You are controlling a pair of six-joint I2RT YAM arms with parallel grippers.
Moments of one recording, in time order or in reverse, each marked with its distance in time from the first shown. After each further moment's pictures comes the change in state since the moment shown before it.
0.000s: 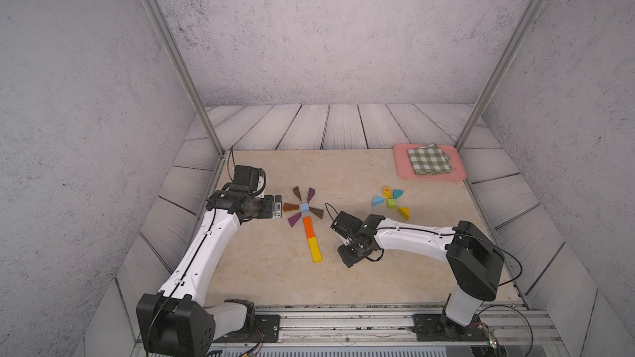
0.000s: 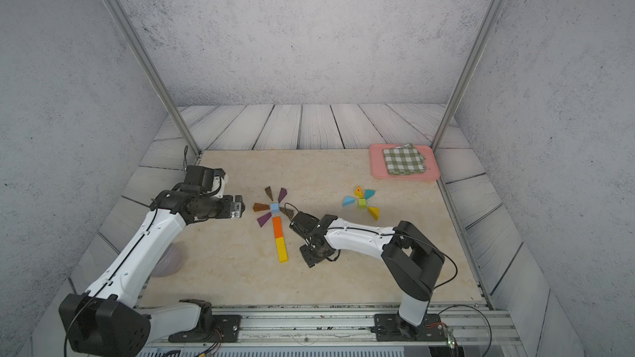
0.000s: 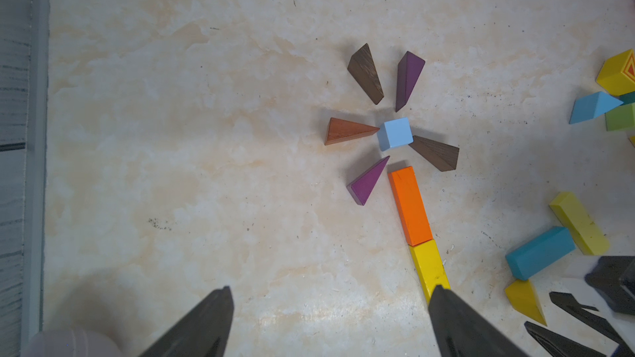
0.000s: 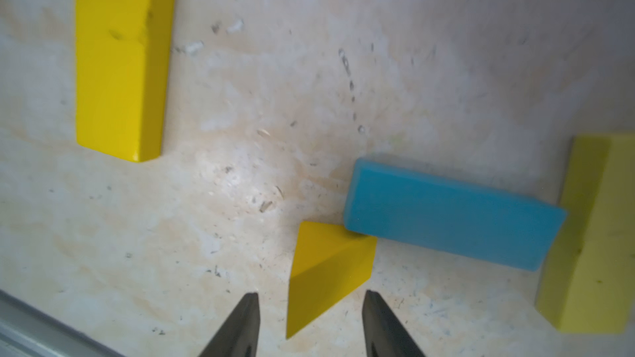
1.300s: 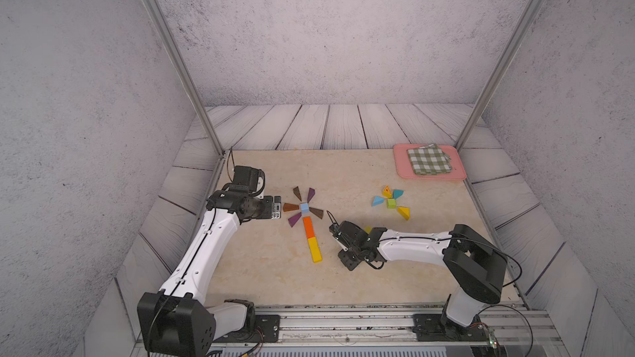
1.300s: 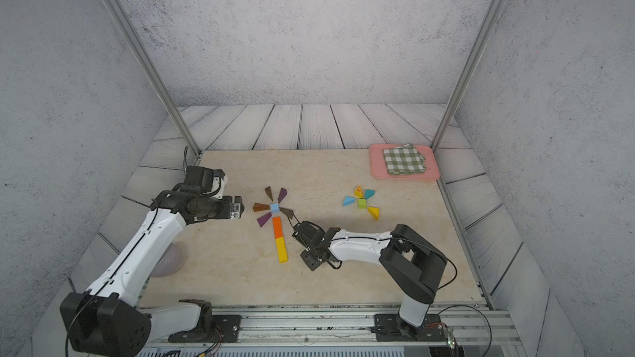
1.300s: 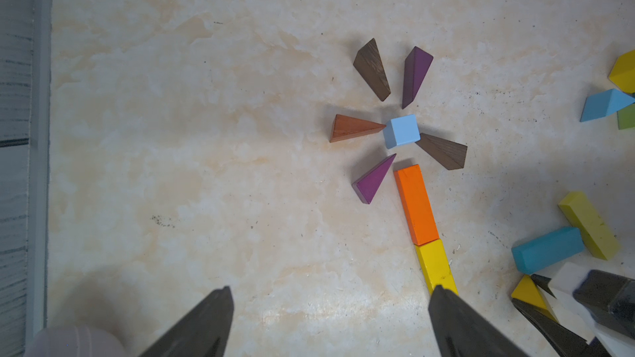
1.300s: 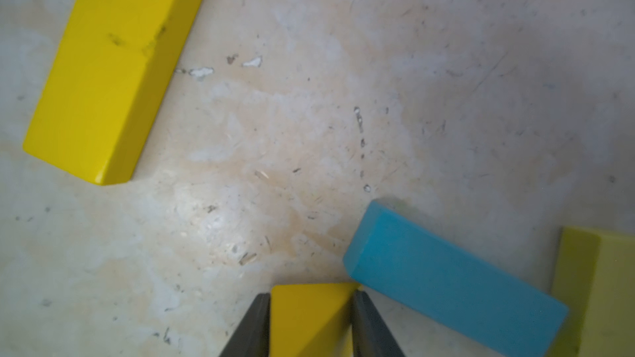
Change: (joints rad) left arm 0.010 0.006 -0.007 0.000 -0.004 0.006; right arm 0.018 -0.013 -0.137 0.292 0.099 -0.157
